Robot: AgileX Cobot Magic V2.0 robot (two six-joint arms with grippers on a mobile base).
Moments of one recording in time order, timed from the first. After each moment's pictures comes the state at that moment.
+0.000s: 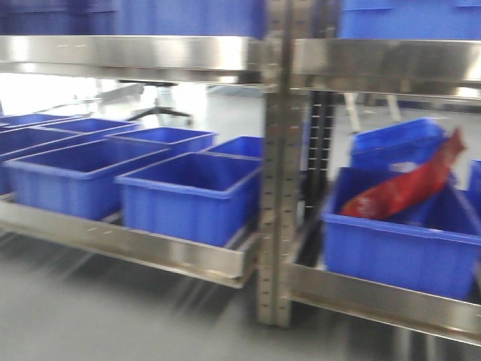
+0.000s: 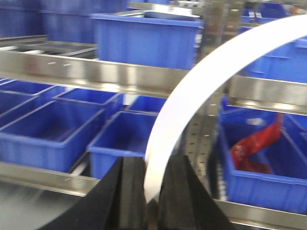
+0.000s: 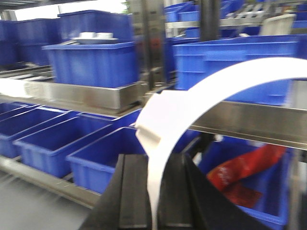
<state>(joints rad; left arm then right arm) -0.14 0.59 -0.76 0.04 0.38 -0.05 0.05 0.42 -0.69 0.10 0.41 0.06</state>
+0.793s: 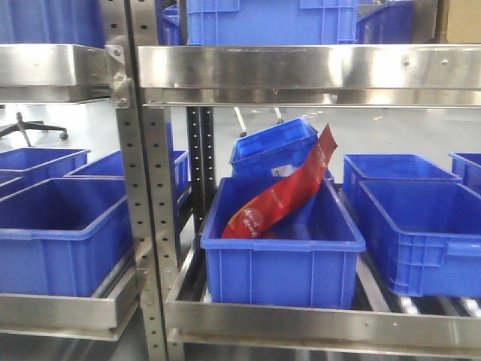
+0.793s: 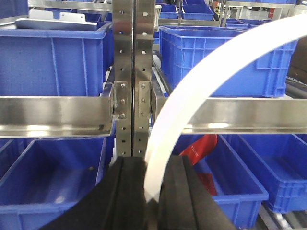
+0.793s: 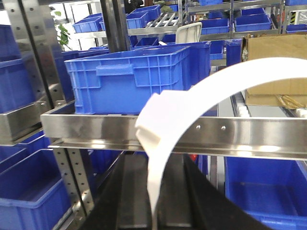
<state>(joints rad) -0.14 0.59 -0.76 0.04 0.38 -0.05 0.05 0.42 -0.69 0.10 0.41 0.06</state>
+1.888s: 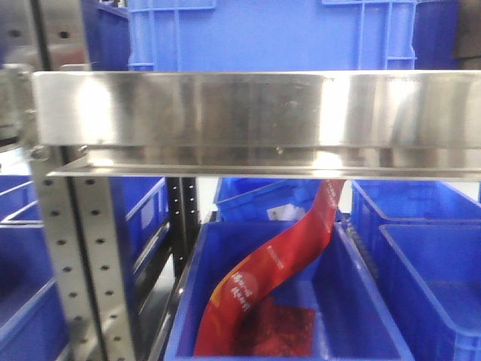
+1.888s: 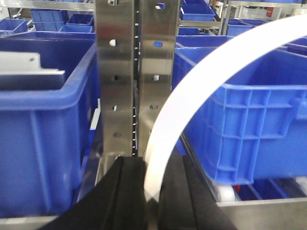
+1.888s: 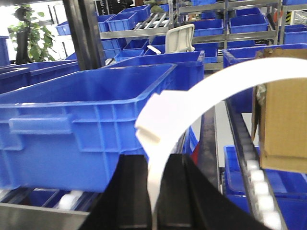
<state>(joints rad) -0.14 0.59 -0.76 0.04 0.38 -0.05 0.05 0.42 -0.69 0.10 0.41 0.06</state>
